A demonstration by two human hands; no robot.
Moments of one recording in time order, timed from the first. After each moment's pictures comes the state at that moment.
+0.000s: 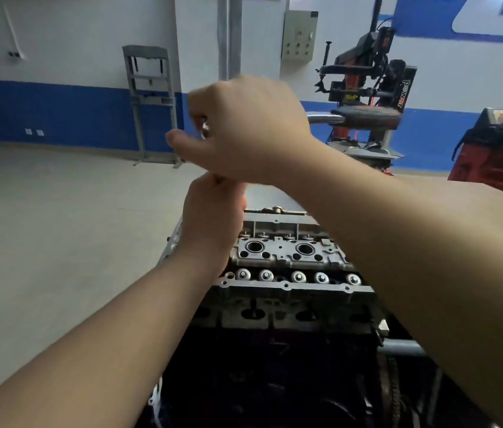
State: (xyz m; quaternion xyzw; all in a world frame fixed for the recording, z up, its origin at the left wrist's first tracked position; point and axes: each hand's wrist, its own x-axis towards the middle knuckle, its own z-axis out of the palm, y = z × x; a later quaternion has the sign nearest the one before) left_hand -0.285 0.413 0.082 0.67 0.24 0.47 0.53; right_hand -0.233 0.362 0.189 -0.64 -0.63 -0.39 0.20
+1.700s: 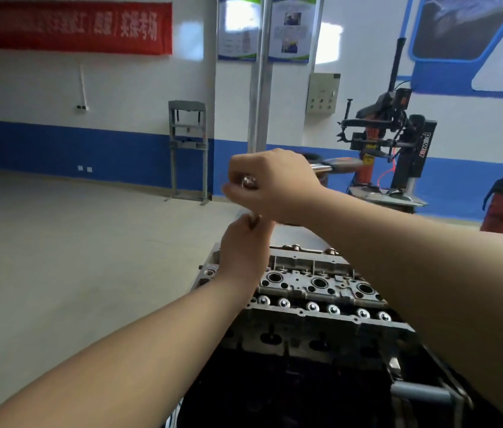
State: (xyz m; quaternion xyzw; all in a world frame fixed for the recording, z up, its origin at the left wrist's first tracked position) left_hand -0.292 0.397 0.084 0.67 0.28 0.49 0.48; right_hand -0.234 0.347 0.199 -0.65 -0.68 -0.28 0.19
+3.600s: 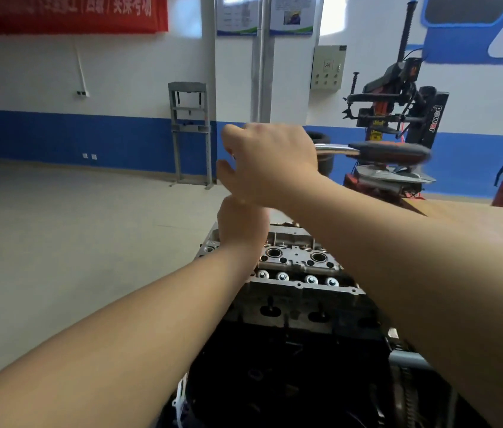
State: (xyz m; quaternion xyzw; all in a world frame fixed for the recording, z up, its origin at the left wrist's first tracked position) left_hand -0.280 0.394 0.087 0.63 0.36 0.49 0.48; right_hand -0.241 0.351 0.180 -0.65 -0.59 -0.45 0.16
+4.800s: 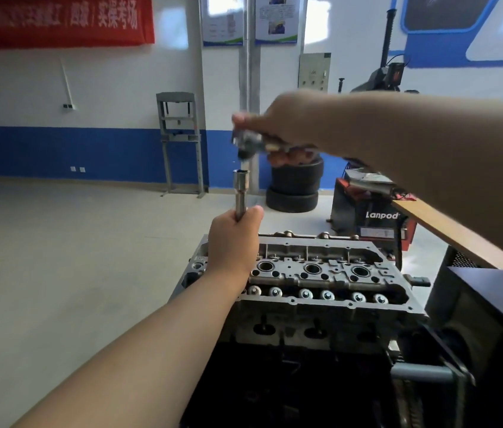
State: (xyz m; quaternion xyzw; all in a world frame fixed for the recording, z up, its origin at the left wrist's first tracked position) left_hand -0.280 0.401 0.072 0.64 0.26 0.48 0.53; right_hand -0.185 0.344 0.260 -0.80 -0.53 0.04 0.27
